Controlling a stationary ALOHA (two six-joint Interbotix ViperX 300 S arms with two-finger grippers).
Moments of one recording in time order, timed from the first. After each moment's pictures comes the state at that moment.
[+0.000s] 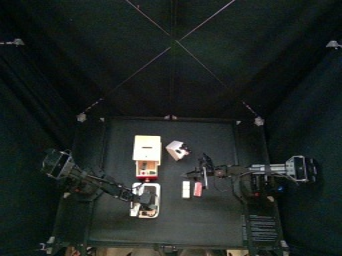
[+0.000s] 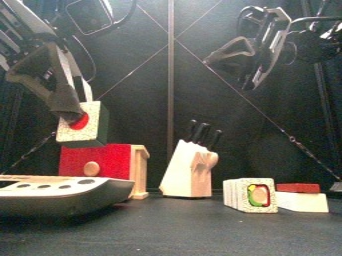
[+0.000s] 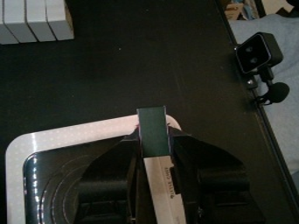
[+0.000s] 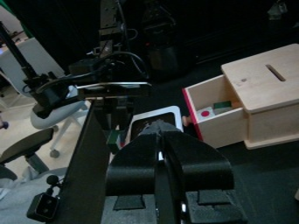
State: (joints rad) left arm -0.33 -0.11 0.87 -0.18 -0.05 0.01; right arm -0.15 -0.40 0.97 -0.47 -0.52 0.70
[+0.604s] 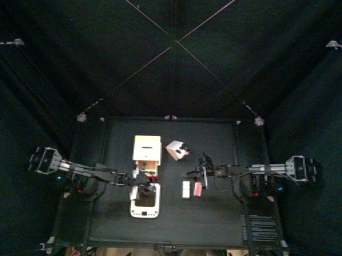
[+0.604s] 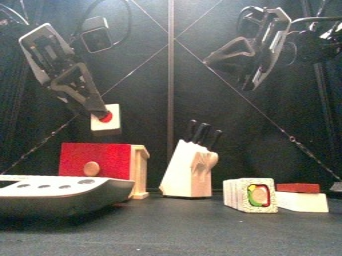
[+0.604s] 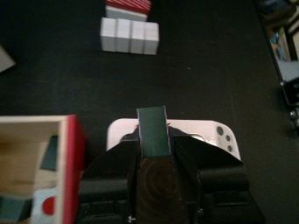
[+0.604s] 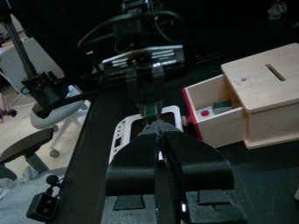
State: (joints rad) left arm -0.08 -0.34 0.97 -0.15 -0.02 0.01; right arm -0.15 -0.40 0.97 -0.47 -0.52 0.70
